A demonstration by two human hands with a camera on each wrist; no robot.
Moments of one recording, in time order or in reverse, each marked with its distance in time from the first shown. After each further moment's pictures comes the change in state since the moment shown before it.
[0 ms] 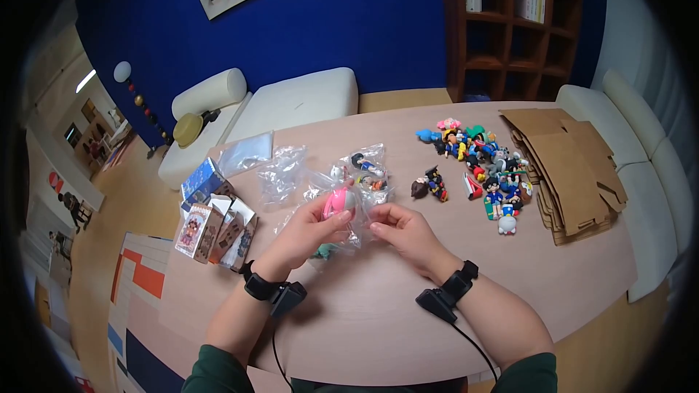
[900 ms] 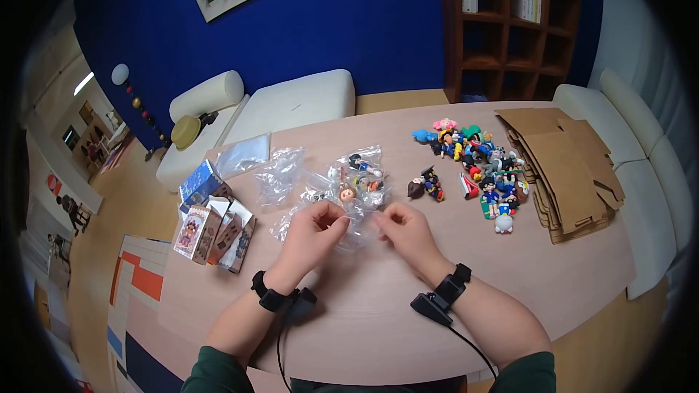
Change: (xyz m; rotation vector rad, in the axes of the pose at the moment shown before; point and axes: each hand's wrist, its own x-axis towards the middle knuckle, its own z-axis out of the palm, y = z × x) left_hand 0.002 -0.030 0.013 0.393 0.319 0.225; right_hand -0.002 -0.001 0.008 -0.152 0.296 -0.029
